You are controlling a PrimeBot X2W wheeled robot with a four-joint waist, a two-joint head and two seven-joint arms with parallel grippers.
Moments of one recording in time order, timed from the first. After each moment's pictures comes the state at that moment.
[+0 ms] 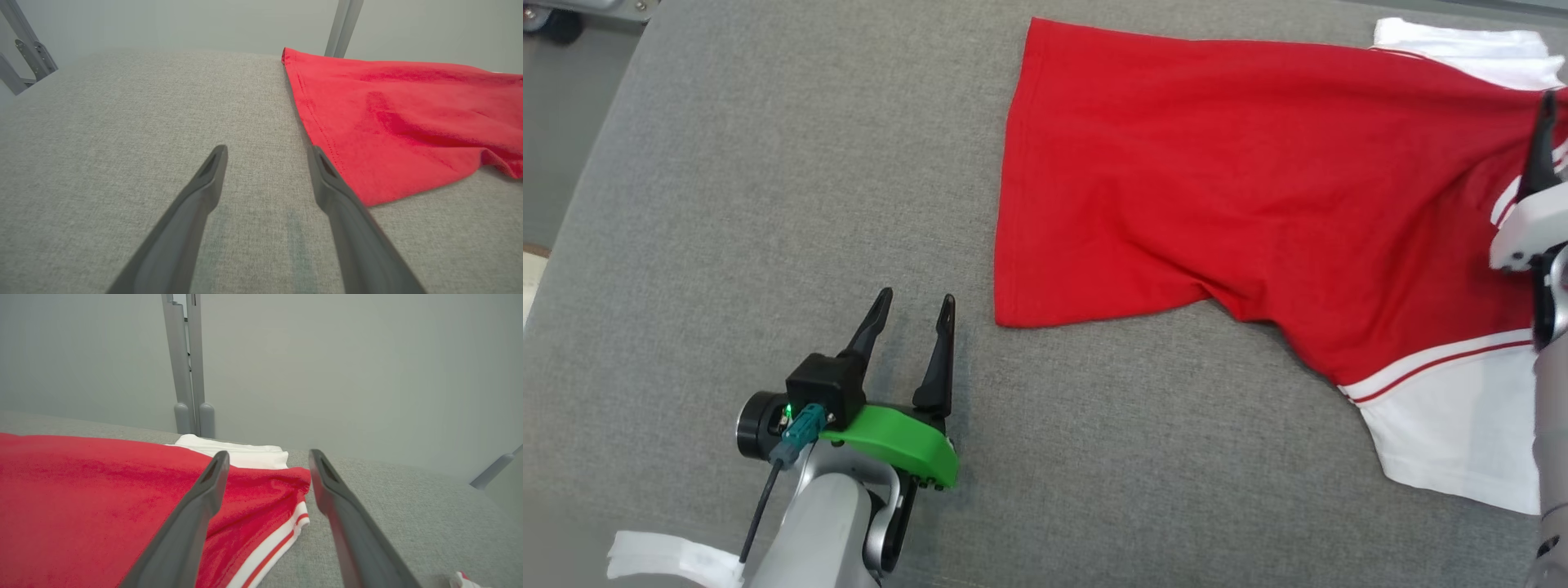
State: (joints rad) left arm -0.34 0.05 -0.32 0.41 -0.30 -0.06 -0.26; right arm -0.80 -0.25 -0.45 0.78 -0.24 0.13 -0.26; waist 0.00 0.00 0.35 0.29
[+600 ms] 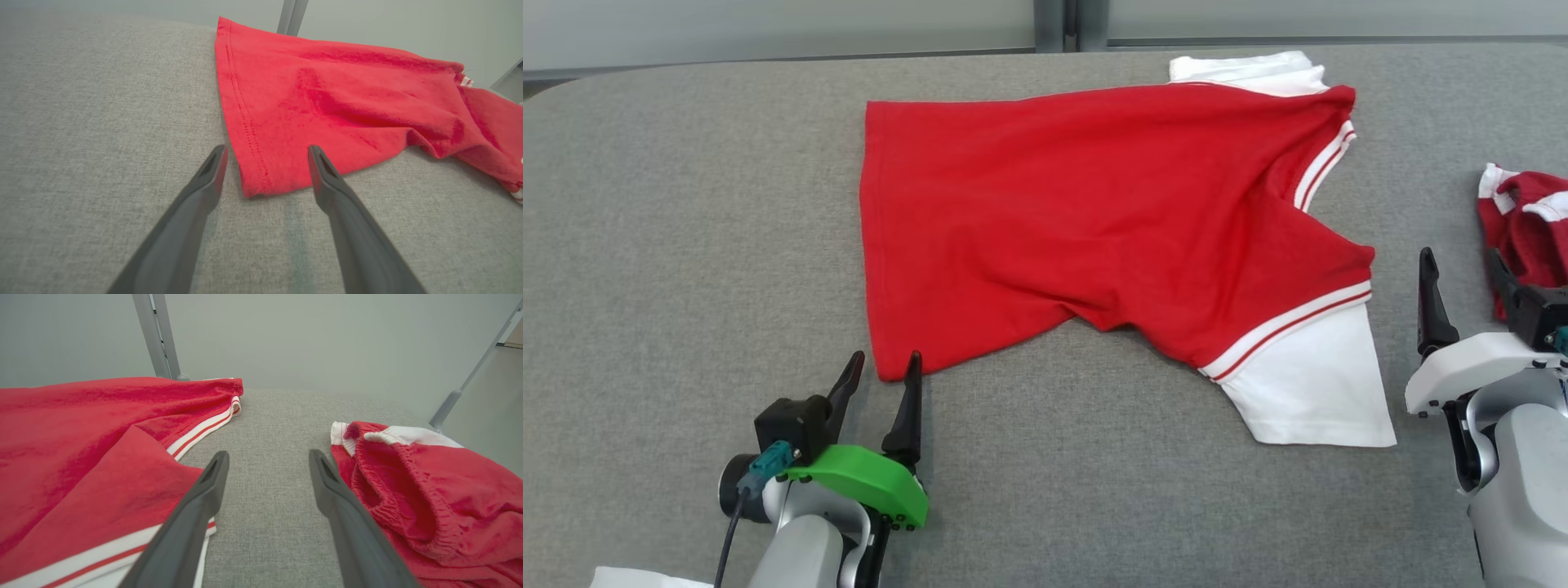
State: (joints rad) left arm -0.28 0.05 -0.24 0.55 -0.36 -0.12 -0.26; right arm -0.41 -0.18 -0.19 0.59 0.04 0.13 -0.26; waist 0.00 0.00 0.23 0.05
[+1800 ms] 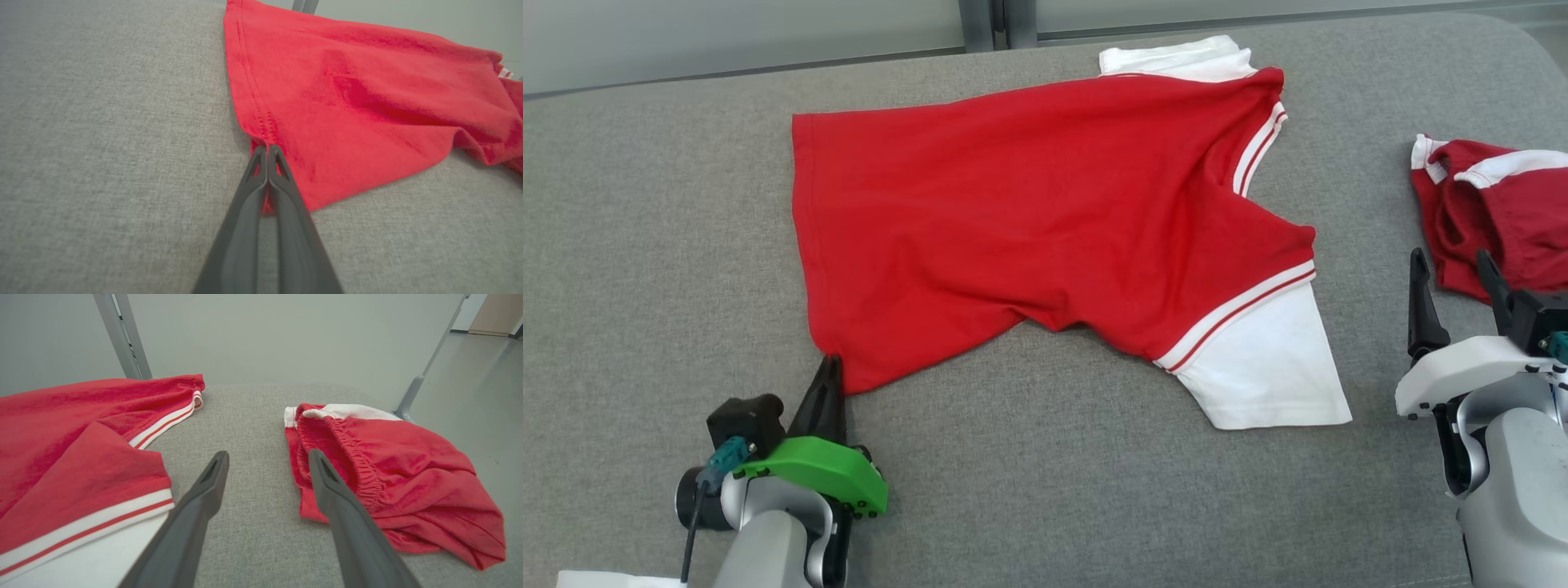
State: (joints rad) left arm -0.31 0.05 -0.11 0.65 -0.33 -0.11 -0.26; right arm -0.40 -0.15 -0.19 0.56 0.06 0.13 -0.26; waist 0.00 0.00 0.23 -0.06
